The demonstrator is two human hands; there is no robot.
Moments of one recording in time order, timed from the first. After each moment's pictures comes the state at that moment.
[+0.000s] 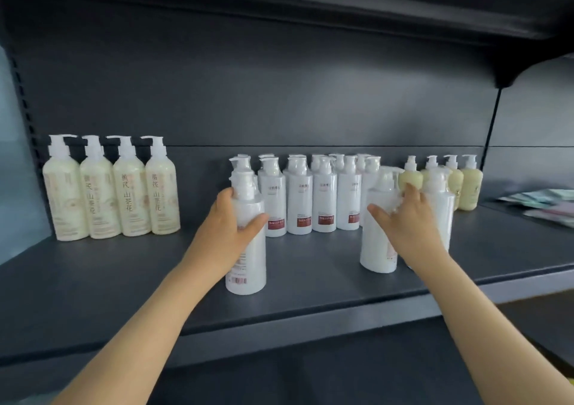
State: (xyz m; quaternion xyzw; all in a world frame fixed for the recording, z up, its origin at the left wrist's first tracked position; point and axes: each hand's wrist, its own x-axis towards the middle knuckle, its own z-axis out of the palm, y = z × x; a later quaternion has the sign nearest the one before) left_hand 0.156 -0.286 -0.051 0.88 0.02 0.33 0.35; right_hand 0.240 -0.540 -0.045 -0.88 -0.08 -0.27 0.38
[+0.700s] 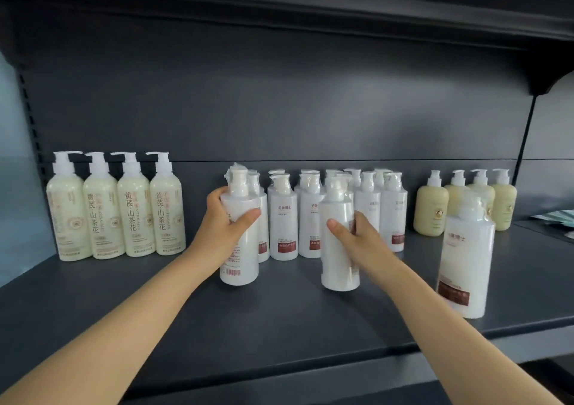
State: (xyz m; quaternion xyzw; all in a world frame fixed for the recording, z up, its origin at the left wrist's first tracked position) left_hand 0.211 -0.254 -0.032 0.80 0.03 0.32 0.51; right_hand 0.289 -0.470 -0.052 -0.79 -0.20 -0.06 0.58
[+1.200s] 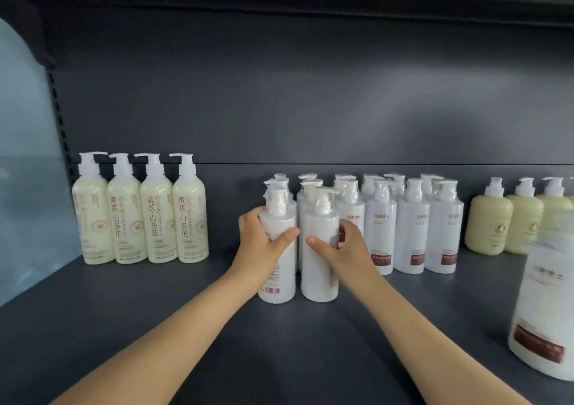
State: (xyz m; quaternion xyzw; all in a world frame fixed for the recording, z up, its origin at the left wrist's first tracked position) left_hand 0.266 -0.235 -0.062 0.81 0.07 0.31 0.49; right_hand 0.322 -0.389 -0.069 -0.74 -0.28 -0.09 0.60
